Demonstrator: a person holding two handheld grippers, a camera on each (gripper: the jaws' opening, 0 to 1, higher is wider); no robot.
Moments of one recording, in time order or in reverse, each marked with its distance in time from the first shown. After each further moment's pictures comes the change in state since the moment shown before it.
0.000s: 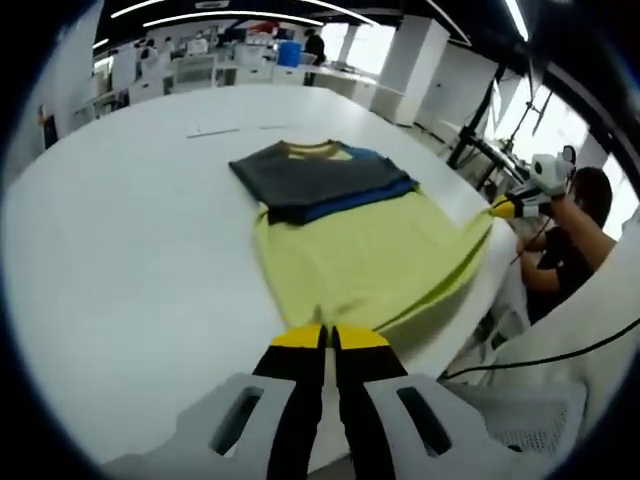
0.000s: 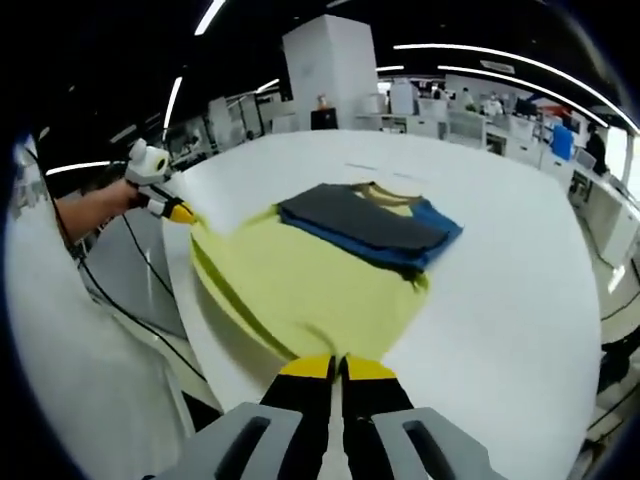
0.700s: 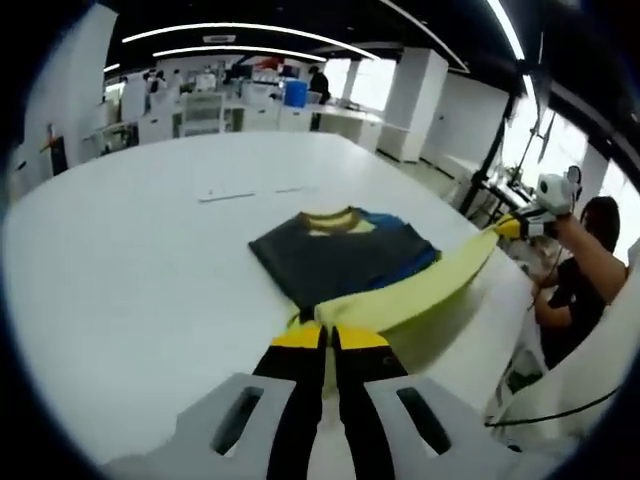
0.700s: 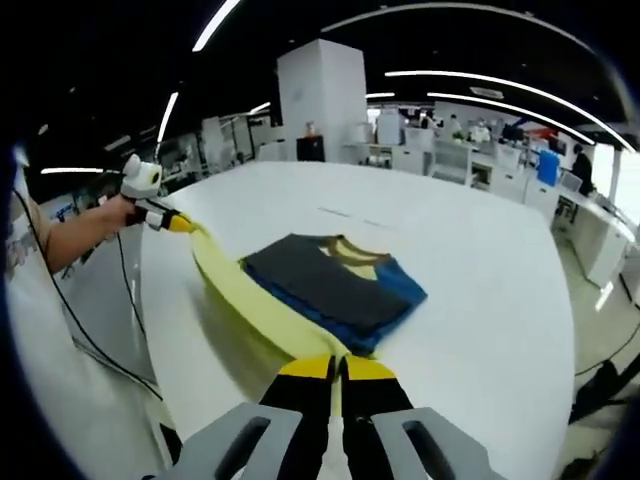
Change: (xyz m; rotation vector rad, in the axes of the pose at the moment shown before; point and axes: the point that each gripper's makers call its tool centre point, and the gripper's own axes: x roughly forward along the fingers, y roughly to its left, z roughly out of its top) left arm 0.015 0.037 0.097 0.018 -0.175 0.035; right arm 0.007 -0.052 0.077 -0.029 -0.106 -0.071
